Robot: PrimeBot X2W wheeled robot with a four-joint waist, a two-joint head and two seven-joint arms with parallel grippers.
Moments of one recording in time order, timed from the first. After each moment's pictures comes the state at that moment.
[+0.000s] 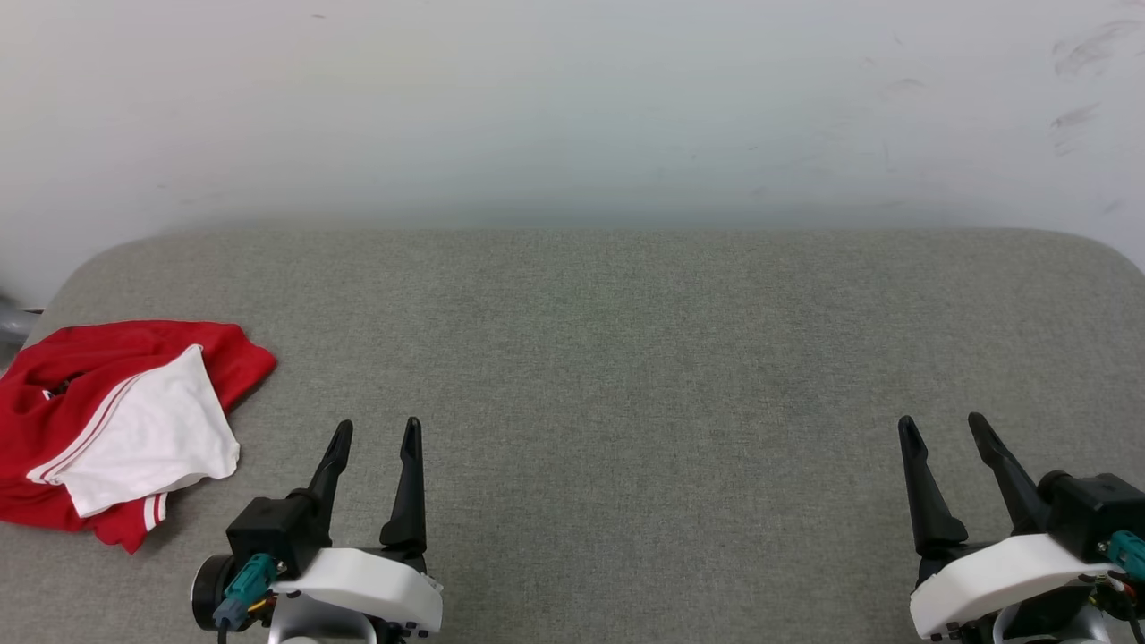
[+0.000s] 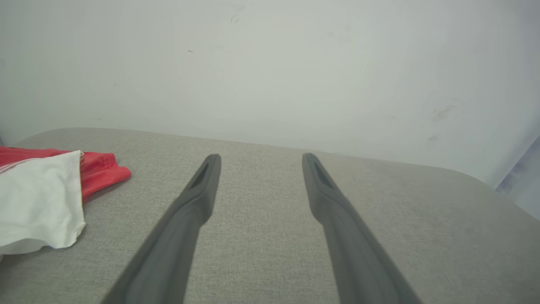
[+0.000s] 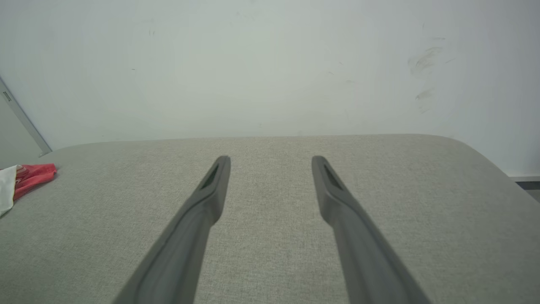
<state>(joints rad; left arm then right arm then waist) -0.04 0.05 -0.08 0.15 -0.25 -0.04 -0.23 0.03 -0.05 -0.06 -0.02 0.18 0.13 -0.02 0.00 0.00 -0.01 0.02</state>
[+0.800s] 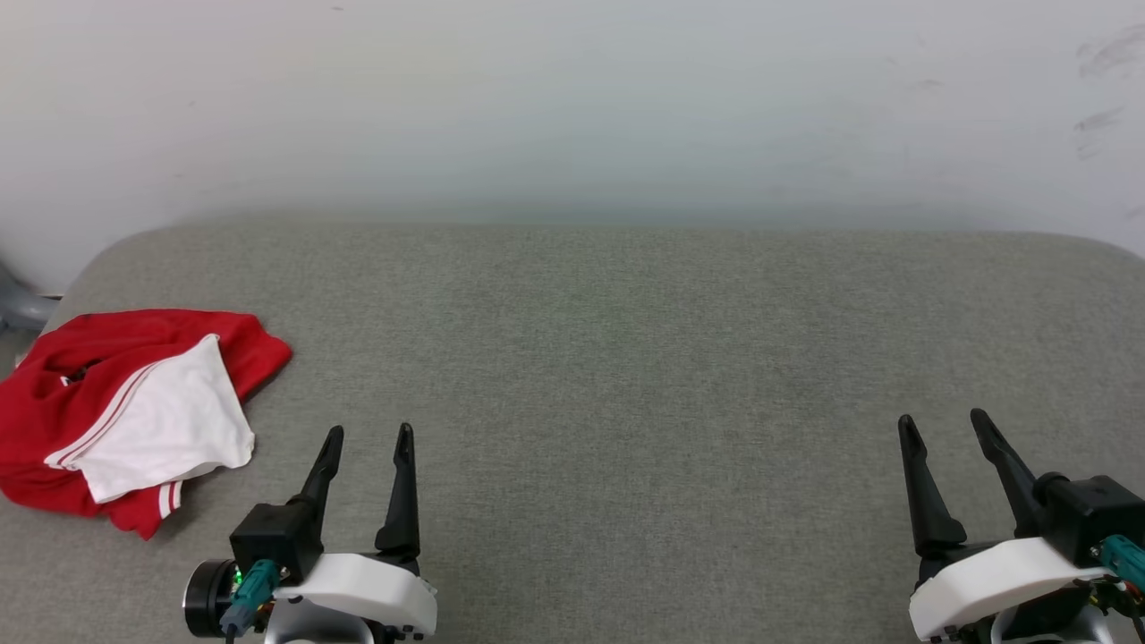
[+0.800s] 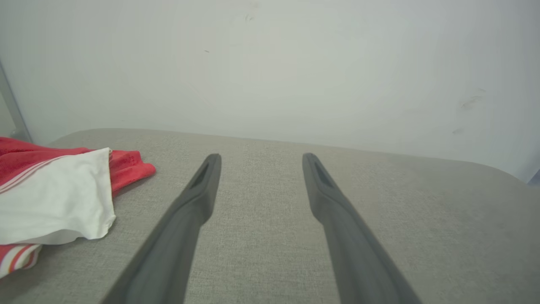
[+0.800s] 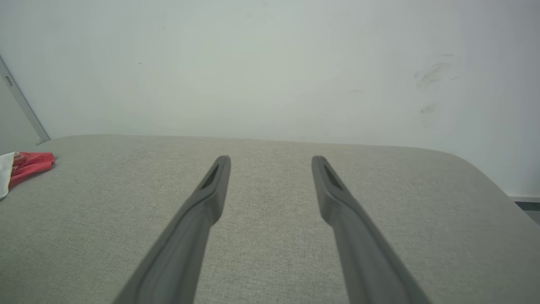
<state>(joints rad) -0.05 0.05 -0.08 0.18 -0.19 -0.03 -0.26 0.03 -0.05 -0.06 -0.04 0.12 0.13 -0.03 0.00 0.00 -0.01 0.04</state>
